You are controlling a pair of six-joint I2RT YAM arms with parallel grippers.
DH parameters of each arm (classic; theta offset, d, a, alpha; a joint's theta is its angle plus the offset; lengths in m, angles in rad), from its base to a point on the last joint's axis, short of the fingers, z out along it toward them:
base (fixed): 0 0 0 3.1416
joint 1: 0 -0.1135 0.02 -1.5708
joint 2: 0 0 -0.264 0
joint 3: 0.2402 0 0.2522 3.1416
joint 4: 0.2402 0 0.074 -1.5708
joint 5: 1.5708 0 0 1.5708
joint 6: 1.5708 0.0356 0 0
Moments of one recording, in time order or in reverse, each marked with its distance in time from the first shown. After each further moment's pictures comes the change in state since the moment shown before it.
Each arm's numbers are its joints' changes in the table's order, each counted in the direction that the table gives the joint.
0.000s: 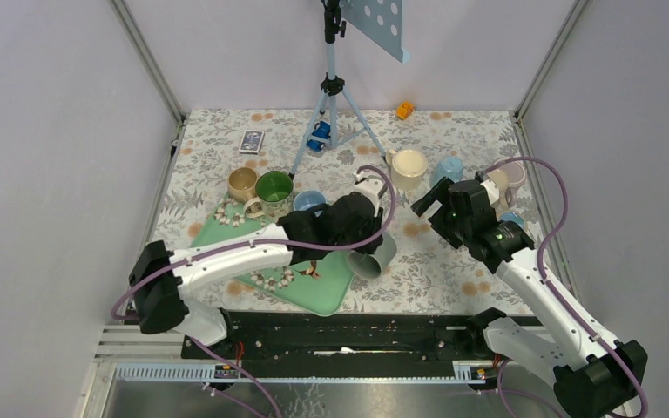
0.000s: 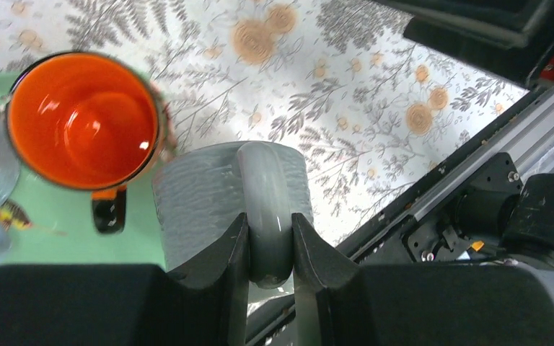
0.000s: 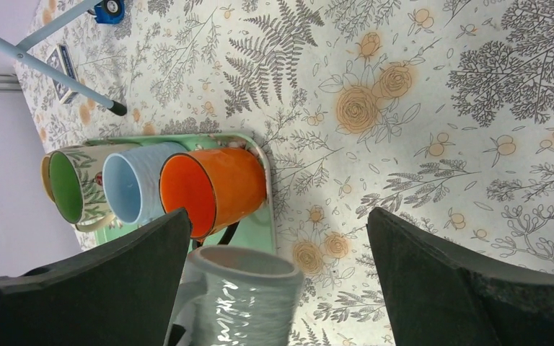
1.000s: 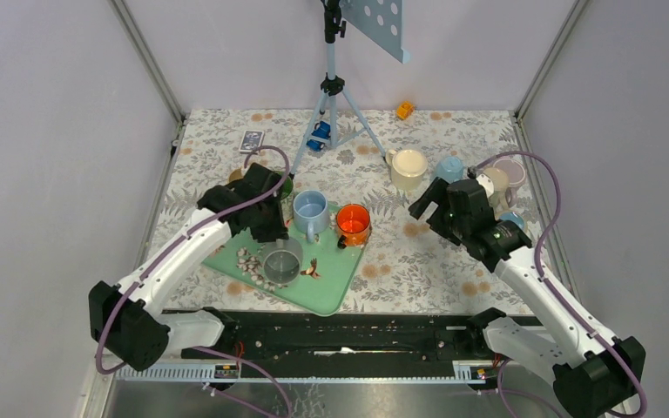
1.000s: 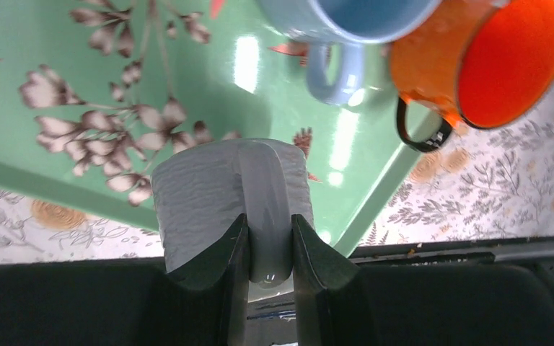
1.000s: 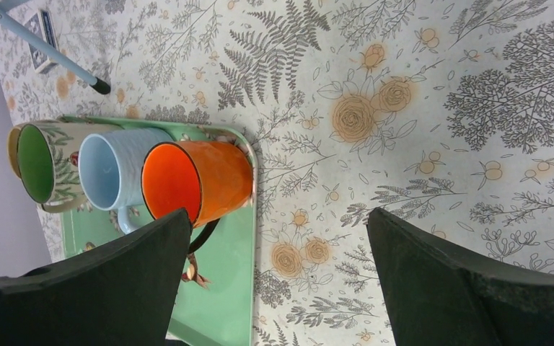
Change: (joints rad) left arm -0.546 0.261 -0.108 0.579 0.154 -0.143; right arm 0.000 -0.010 -0.006 -0.032 -0.011 -0.133
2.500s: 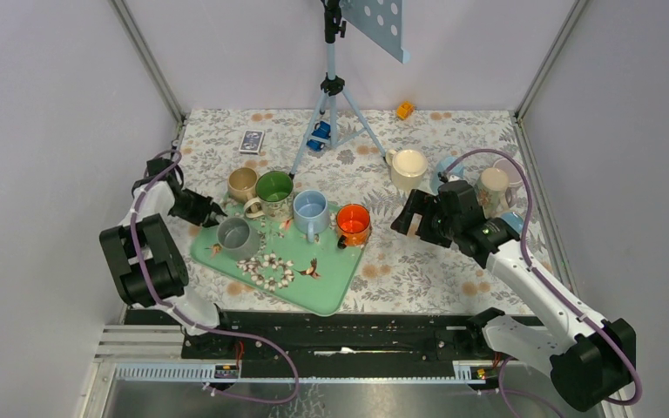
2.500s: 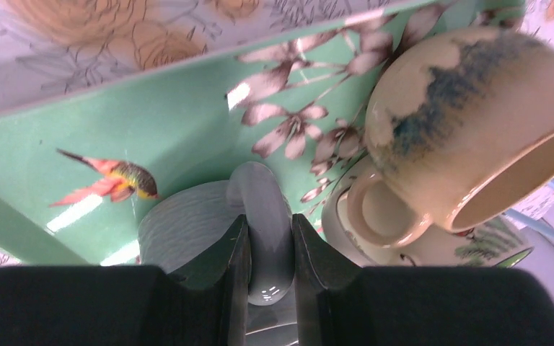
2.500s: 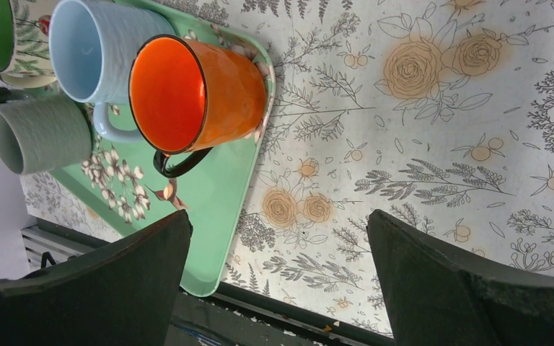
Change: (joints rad) left arm -0.932 -0.374 -0.033 -0.206 0.352 -0.080; right arm -0.016 -0.075 -0.035 -0.056 -0.270 -0.201
